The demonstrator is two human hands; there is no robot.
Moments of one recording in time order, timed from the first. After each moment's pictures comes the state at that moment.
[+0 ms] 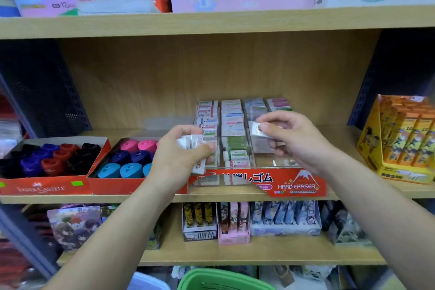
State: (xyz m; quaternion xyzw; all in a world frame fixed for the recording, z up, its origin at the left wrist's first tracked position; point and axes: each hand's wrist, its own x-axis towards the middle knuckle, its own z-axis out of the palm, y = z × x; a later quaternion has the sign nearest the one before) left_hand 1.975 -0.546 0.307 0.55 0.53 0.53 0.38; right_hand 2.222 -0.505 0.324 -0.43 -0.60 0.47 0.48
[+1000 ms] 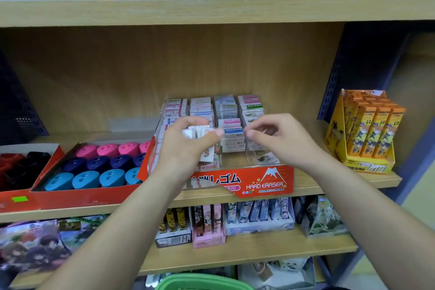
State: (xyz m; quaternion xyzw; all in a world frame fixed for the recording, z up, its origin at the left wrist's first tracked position) left_hand 2.049 -0.512 0.306 0.55 0.49 0.55 0.41; right_hand 2.264 -0.510 0.322 -0.51 -0.74 0.20 0.40
